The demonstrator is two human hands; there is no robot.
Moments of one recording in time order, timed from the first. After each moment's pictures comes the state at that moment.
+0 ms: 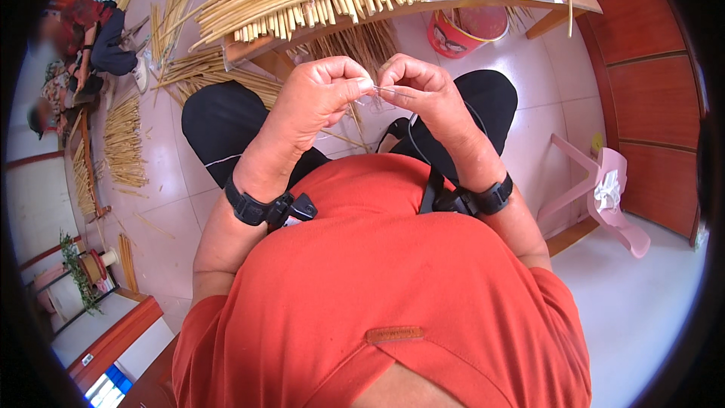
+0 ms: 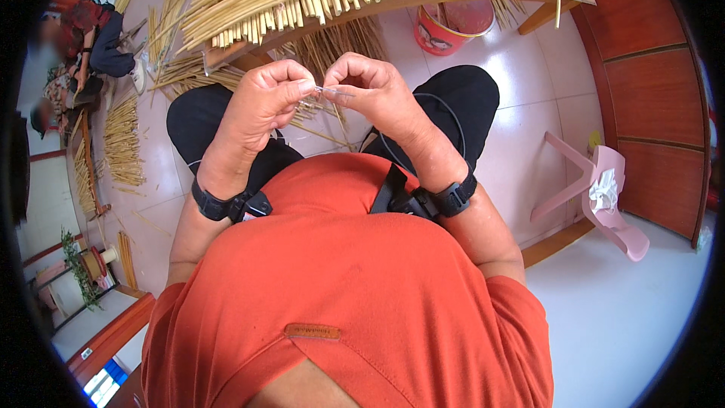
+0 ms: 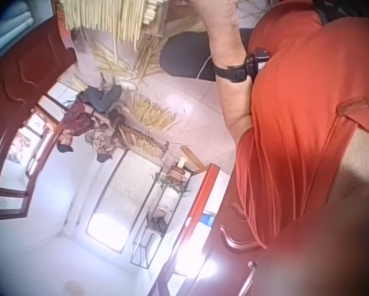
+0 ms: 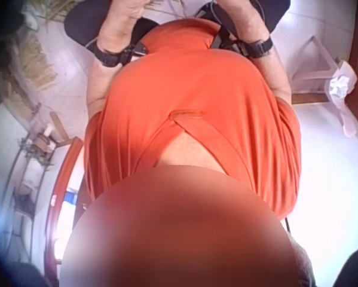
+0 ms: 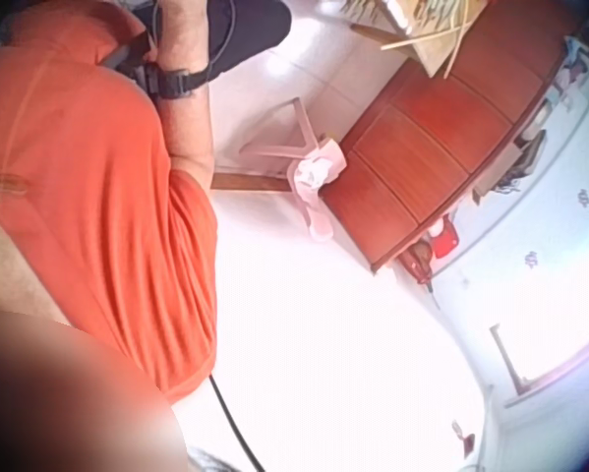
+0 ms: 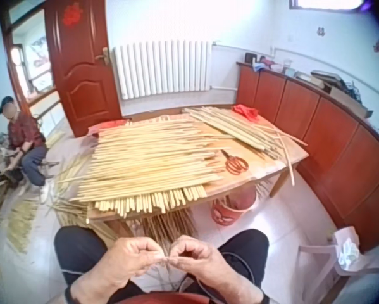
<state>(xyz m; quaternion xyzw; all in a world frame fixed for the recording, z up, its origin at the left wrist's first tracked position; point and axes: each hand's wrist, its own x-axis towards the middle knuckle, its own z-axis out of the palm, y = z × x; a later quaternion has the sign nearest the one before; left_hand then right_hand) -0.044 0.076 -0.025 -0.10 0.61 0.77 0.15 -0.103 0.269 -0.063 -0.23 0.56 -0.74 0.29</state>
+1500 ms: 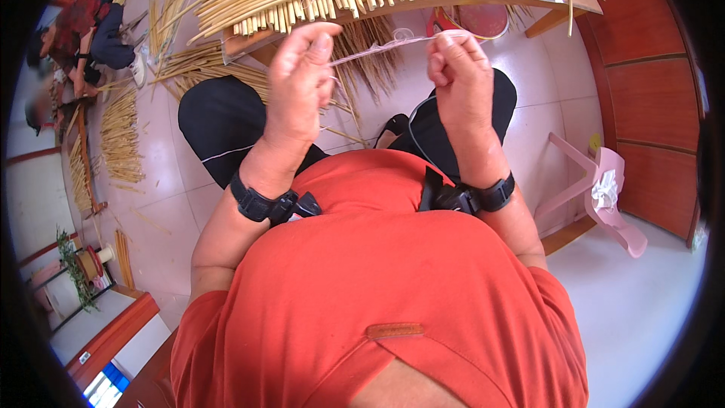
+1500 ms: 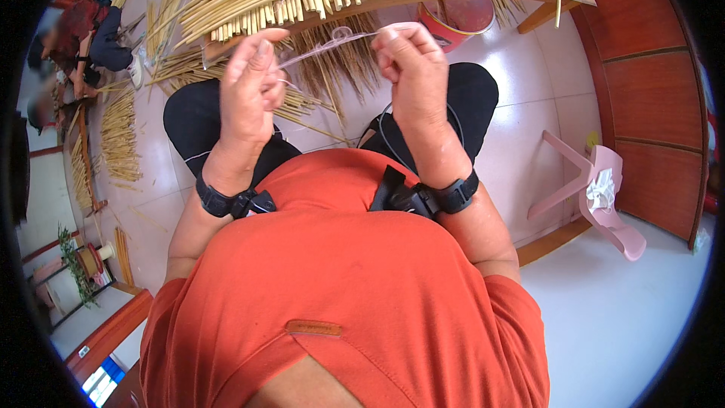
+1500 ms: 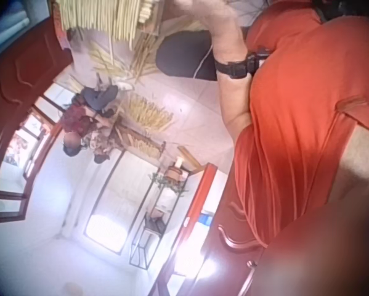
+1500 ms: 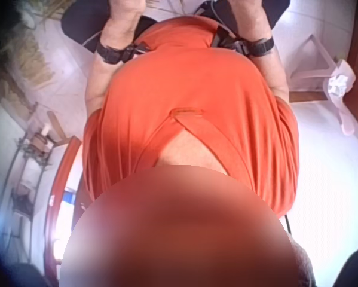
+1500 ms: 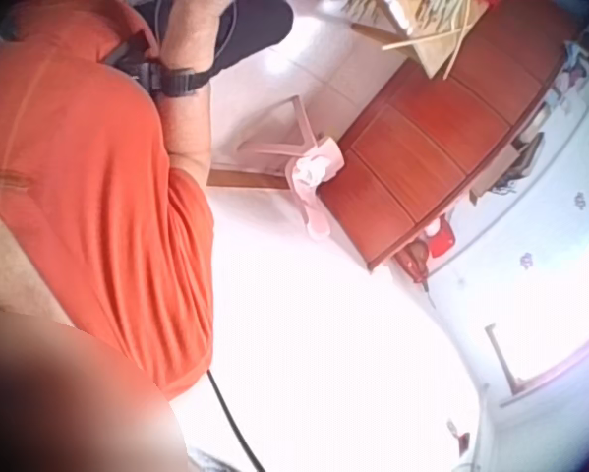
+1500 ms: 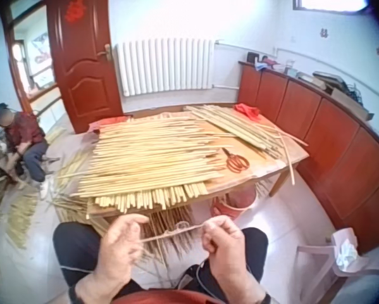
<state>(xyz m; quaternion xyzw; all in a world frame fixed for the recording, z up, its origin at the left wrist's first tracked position) -0.040 0.077 -0.035 -0.10 0.54 0.83 -0.10 -0.118 0.278 -0.061 -0.02 0.45 -0.89 0.09</state>
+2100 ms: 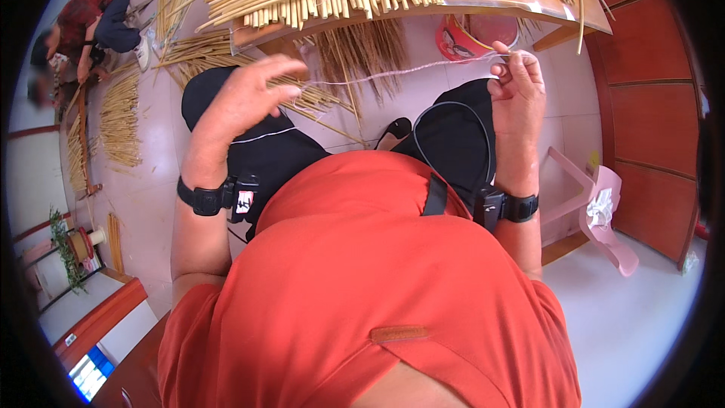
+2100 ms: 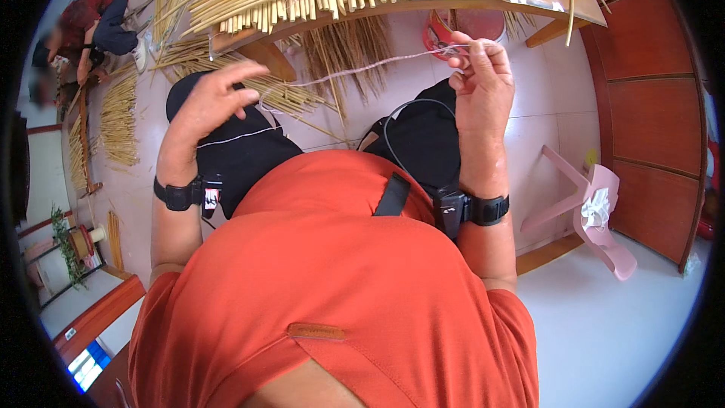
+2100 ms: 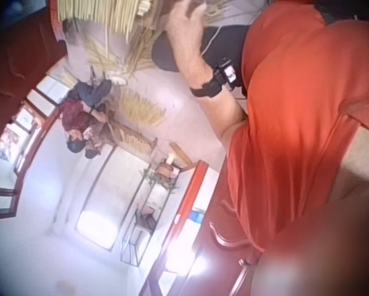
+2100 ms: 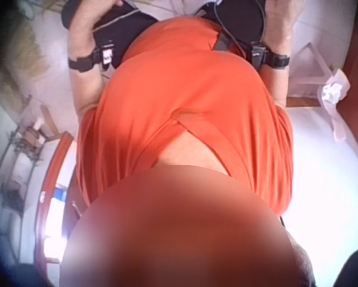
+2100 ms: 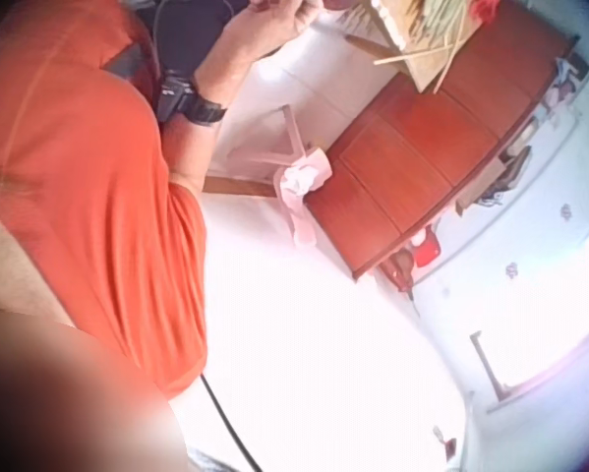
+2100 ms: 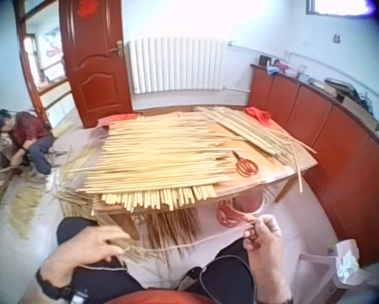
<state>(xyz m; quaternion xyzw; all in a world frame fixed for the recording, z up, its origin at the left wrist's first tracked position) -0.026 -0.001 -0.016 -0.11 0.87 0.47 0.05 -0.137 0.328 -0.062 0.01 0.48 -0.87 0.04</state>
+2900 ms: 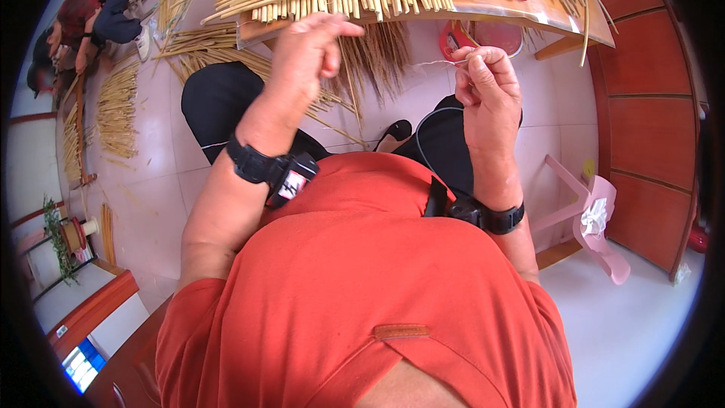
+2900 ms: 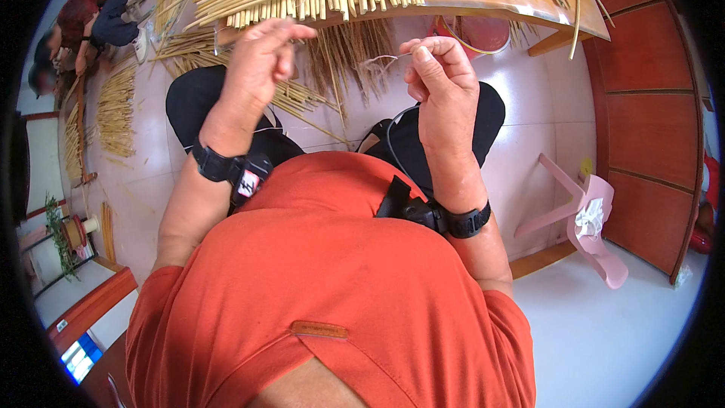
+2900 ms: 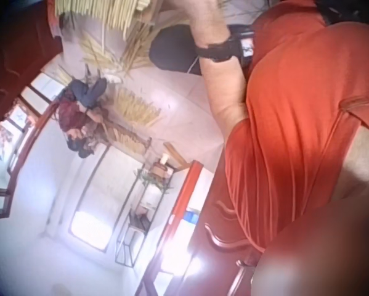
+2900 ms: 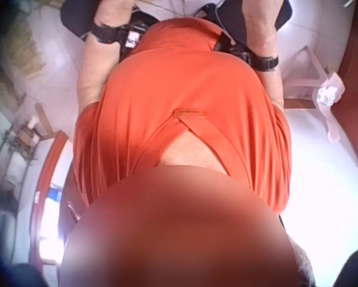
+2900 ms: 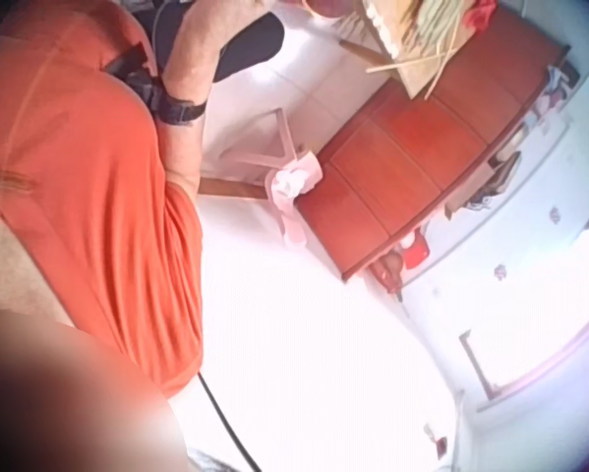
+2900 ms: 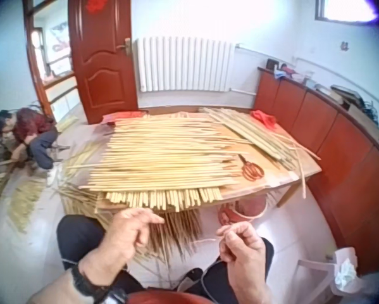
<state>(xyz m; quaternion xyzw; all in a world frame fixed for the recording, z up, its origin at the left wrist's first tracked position) -0.077 0.024 -0.062 -0.17 0.57 0.80 -0.08 -0.111 0.277 -0.042 -0.07 0.52 -0.85 0.10</state>
